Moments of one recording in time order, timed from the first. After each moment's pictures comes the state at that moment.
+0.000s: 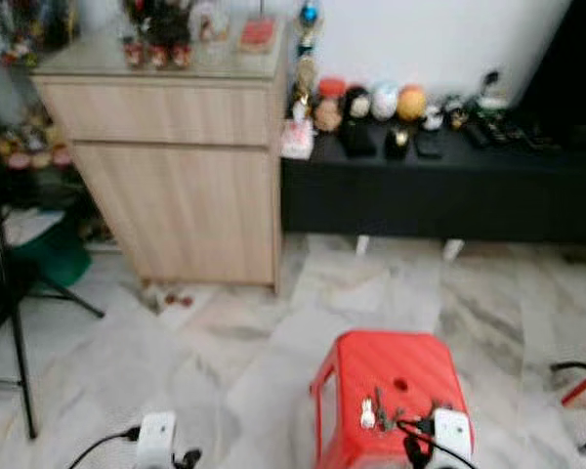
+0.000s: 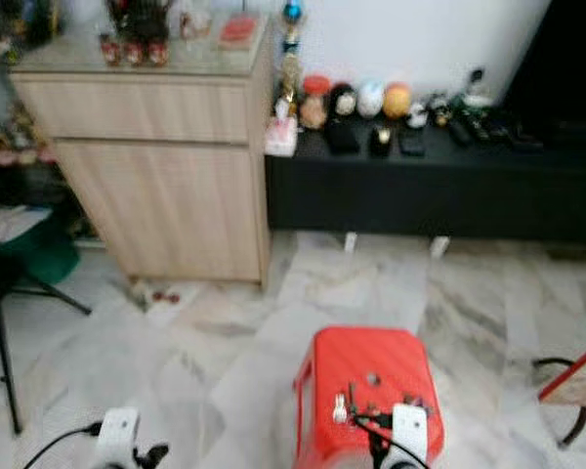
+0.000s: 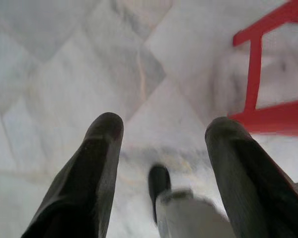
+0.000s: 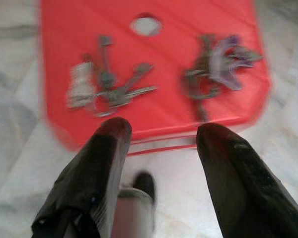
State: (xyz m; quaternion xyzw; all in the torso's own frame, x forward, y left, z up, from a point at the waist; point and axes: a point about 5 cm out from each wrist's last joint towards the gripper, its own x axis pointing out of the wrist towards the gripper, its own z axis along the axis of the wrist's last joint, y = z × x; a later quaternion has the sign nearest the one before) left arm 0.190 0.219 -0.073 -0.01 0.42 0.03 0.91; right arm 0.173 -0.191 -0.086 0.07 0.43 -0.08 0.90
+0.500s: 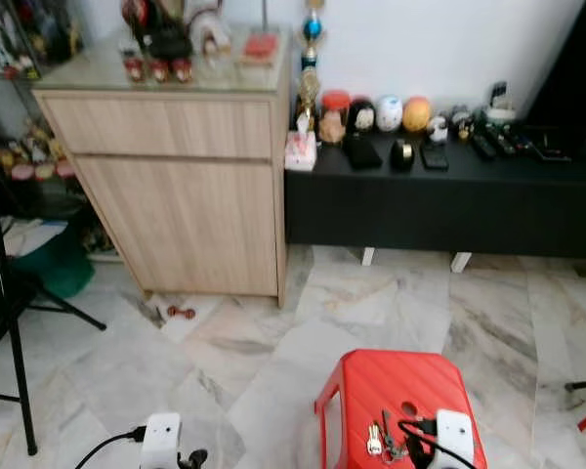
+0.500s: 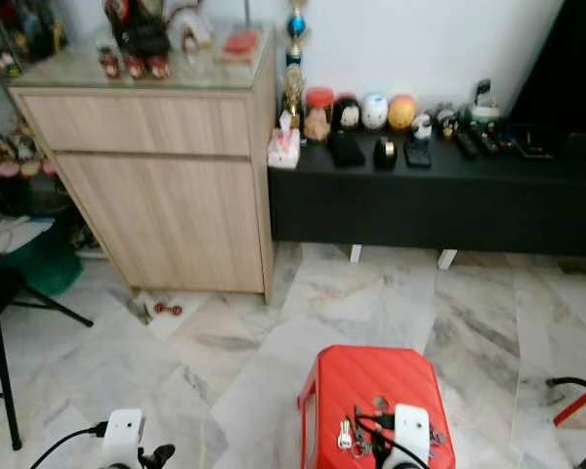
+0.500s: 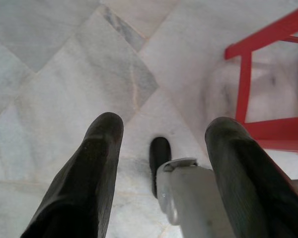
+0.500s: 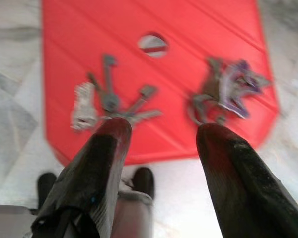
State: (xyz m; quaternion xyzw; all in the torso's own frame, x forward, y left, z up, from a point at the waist) left arm 0.188 0.211 -0.076 -0.02 0.43 0.02 0.90; right arm 0.166 -0.196 -0.088 0.07 0.43 -0.09 0.89
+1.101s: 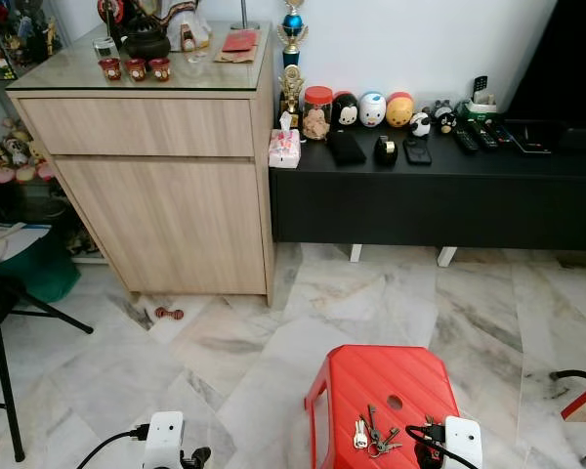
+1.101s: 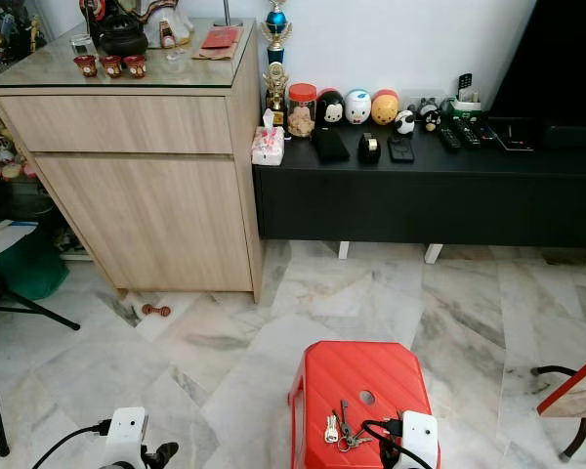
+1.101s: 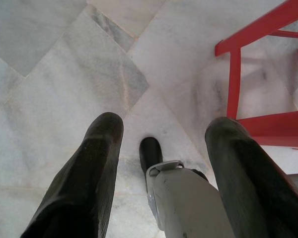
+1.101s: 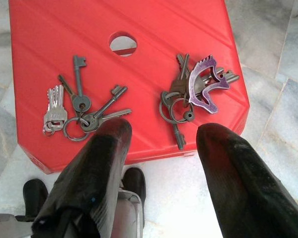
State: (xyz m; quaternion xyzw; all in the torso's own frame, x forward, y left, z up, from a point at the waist) left arm 0.188 0.210 -0.076 -0.02 0.43 0.02 0.90; right arm 0.168 -0.201 -0.087 0.07 0.43 -0.09 0.90
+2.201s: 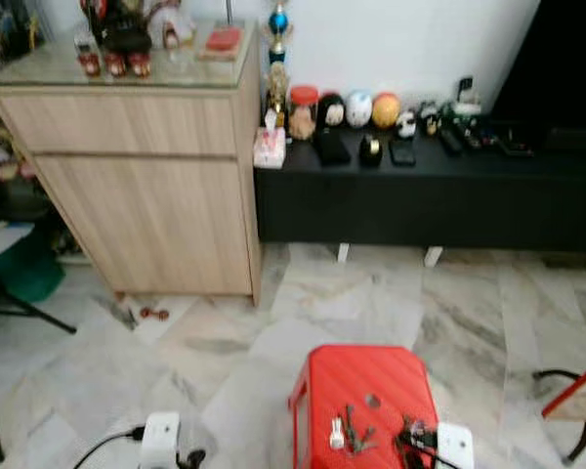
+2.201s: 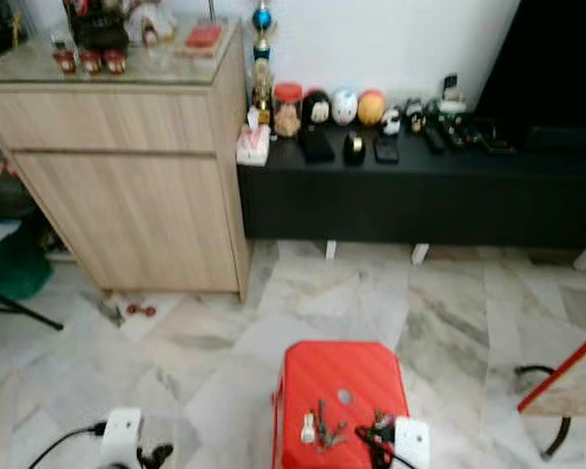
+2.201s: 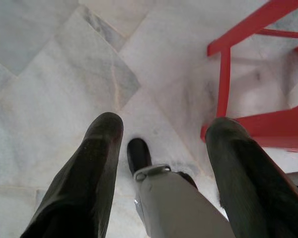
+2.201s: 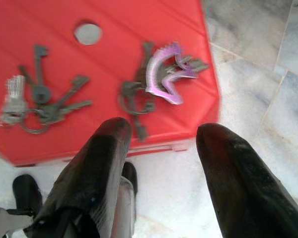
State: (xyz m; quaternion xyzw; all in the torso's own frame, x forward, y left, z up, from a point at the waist) left arm 0.188 0.211 -0.076 -0.02 0.43 0.03 0.90; right arm 0.158 -0.193 -0.092 0.08 0.44 -0.09 0.89
